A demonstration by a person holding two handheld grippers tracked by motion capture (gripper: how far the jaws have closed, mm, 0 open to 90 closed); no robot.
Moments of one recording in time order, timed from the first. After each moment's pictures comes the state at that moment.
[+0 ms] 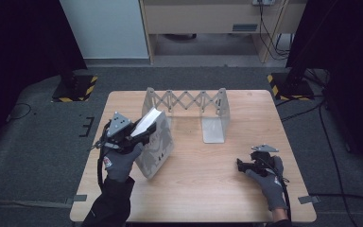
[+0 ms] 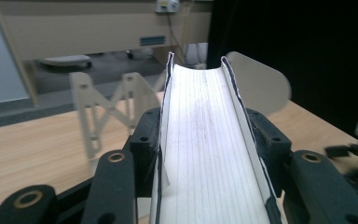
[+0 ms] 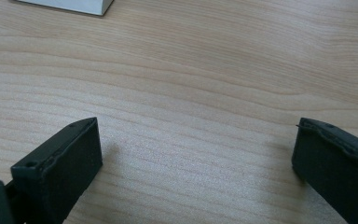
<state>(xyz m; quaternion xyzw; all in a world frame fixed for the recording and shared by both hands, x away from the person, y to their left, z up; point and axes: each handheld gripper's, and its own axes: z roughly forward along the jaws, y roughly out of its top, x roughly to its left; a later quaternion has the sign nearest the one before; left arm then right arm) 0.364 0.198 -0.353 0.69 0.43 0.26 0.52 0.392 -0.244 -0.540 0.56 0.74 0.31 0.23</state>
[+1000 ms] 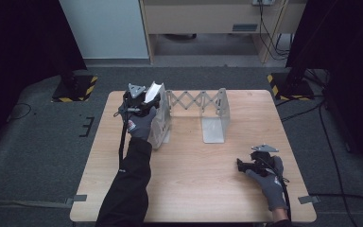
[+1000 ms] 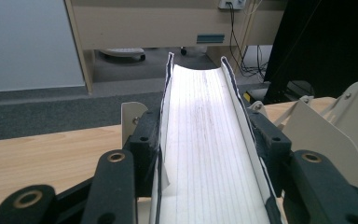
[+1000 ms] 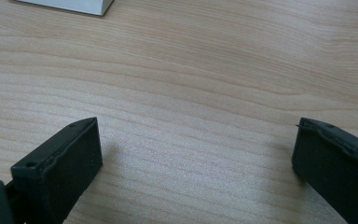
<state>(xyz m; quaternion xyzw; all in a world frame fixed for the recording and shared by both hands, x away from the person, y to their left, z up) 0.491 0.171 -0.379 0.65 0.51 0.31 0.47 0.392 -0.244 -0.540 0.56 0.73 0.31 0.23</state>
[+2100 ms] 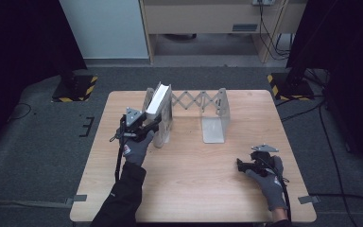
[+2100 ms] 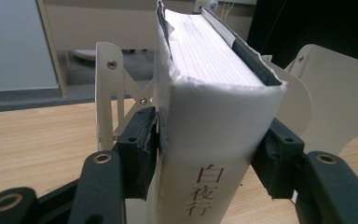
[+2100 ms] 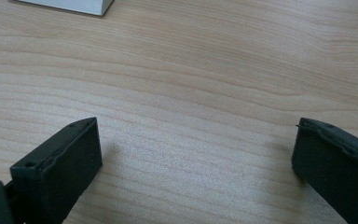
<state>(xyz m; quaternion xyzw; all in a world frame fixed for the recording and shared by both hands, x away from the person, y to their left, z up) 0.431 0.182 -0.424 0.65 0.47 0.29 0.52 0.392 -0.244 -0.540 0.56 0.74 0.31 0.23</state>
